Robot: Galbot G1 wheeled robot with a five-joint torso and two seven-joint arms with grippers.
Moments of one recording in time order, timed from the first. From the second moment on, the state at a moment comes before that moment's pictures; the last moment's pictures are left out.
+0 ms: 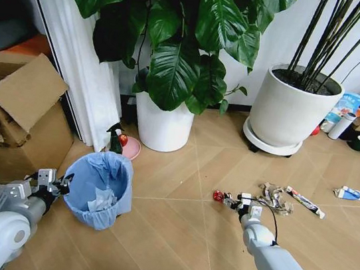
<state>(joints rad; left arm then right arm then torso) 1.45 -0.89 -0.62 -1.90 -0.88 0.35 -0.18 -0.79 1.18 0.04 0.86 0.60 0.08 0.03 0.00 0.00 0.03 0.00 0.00</state>
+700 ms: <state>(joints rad) 1.44 -0.88 -0.62 -1.90 -0.89 0.35 -0.19 -0.68 1.25 0.02 0.68 0.58 0.10 -0.02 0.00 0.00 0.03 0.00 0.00</state>
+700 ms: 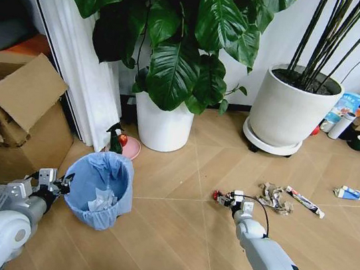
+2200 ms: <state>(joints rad) 1.45 -0.89 -0.59 -1.90 -0.89 0.35 -0.18 -0.63 1.18 -0.26 1.17 0.83 0.40 -0.37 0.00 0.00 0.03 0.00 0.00</state>
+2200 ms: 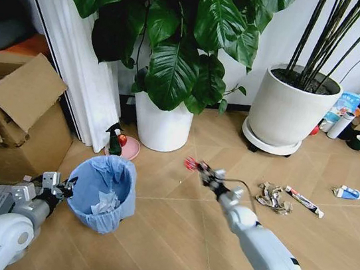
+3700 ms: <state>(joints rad) 1.44 -0.86 -0.60 -1.91 -0.90 0.36 -0.18 -0.46 1.22 -0.59 1.23 0.90 0.31 -0.32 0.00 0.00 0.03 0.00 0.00</state>
